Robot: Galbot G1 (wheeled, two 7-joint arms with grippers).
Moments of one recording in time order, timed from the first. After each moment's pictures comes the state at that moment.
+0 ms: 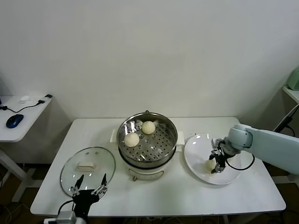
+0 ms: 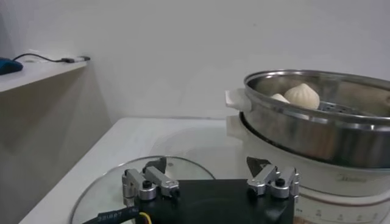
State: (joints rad) left arm 1.79 -1.50 -0.56 -2.22 -0.11 0.26 -0.07; right arm 0.33 0.65 -1.41 1.34 0.38 -0.33 -0.86
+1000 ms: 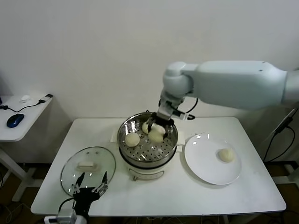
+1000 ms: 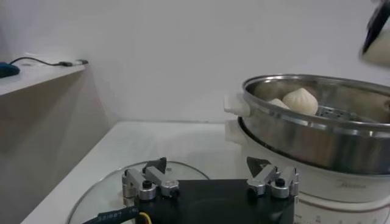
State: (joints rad) left arm 1.78 -1.49 -0.56 -2.23 -0.12 0.26 -0.07; right arm 0.87 1.18 -1.55 1.50 0.25 0.31 -1.05
